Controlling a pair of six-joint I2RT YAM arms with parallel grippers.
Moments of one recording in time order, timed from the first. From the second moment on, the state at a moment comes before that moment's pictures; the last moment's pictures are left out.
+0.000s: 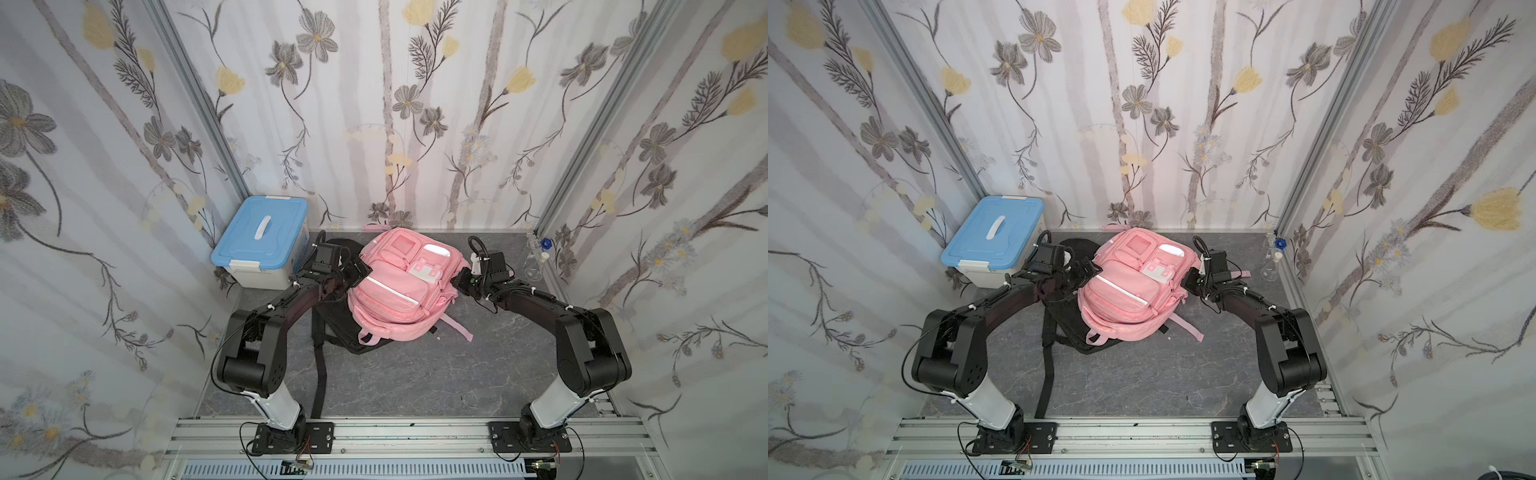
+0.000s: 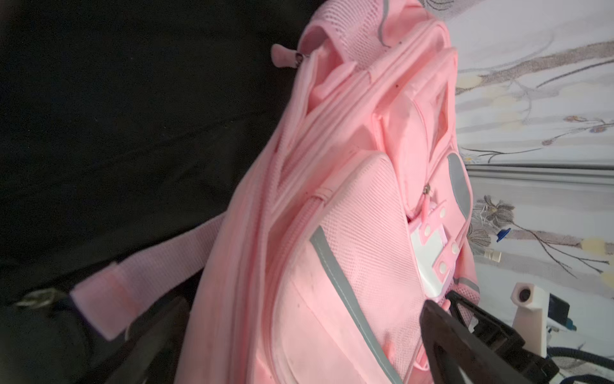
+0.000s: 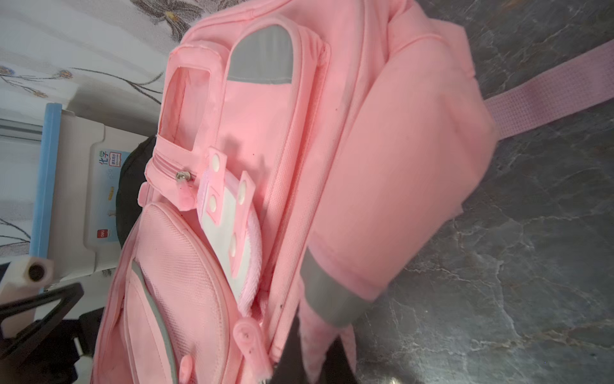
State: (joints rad) left arm -0.27 1.61 1.10 -0.30 0.34 -0.91; right arm 0.26 1.66 1.01 -0.08 -0.29 0.80
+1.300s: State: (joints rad) left arm -0.37 1.35 0.70 -0.08 0.39 -1.16; right arm 0.29 1.55 0.81 0.13 -0.11 1.28
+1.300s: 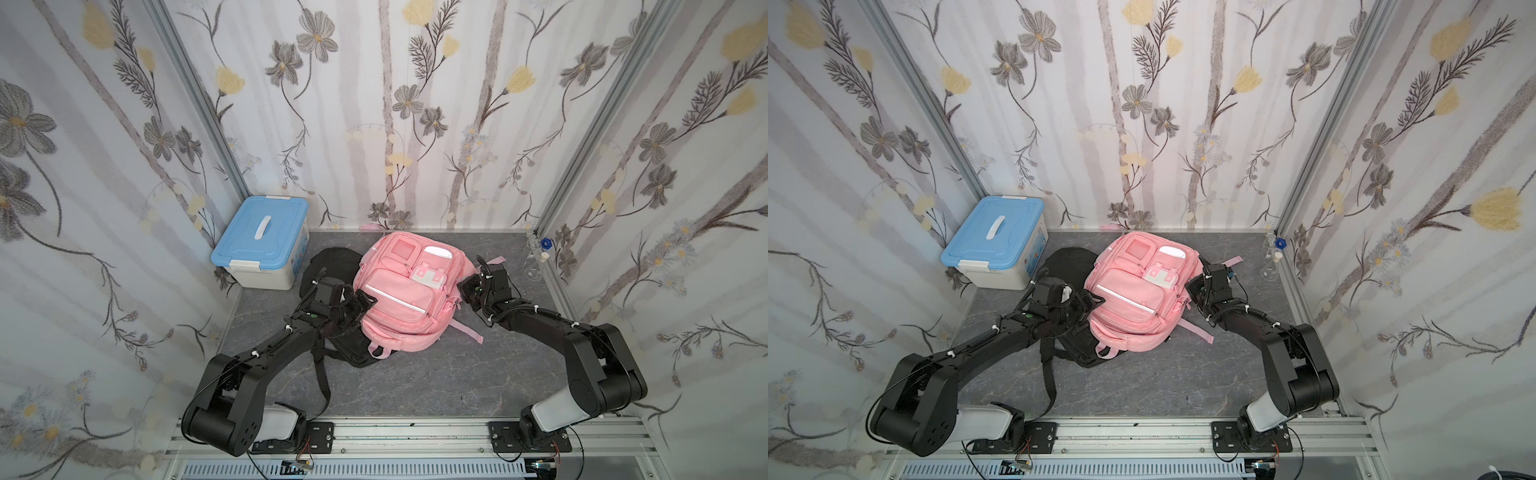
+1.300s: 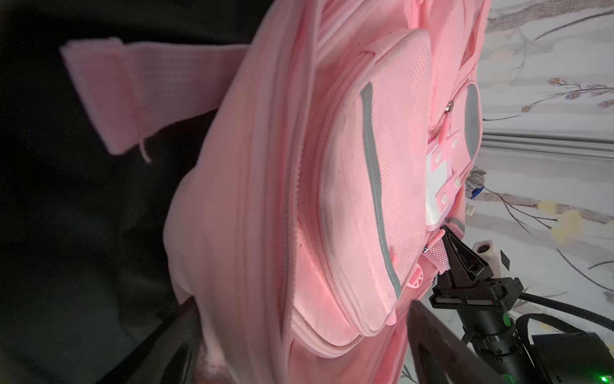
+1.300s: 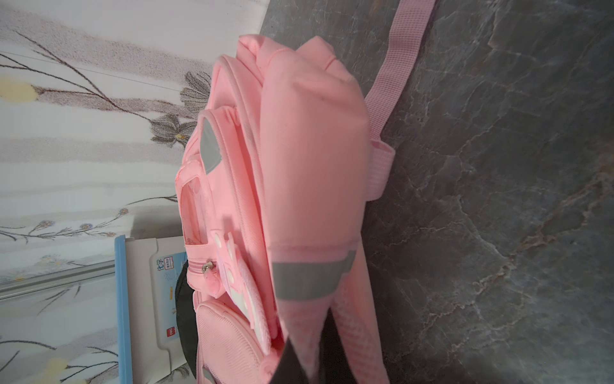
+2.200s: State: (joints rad) left arm -0.36 1.13 0.71 -0.30 0.55 -1.19; right arm 0.29 1.53 0.84 0.26 -0.23 1.61
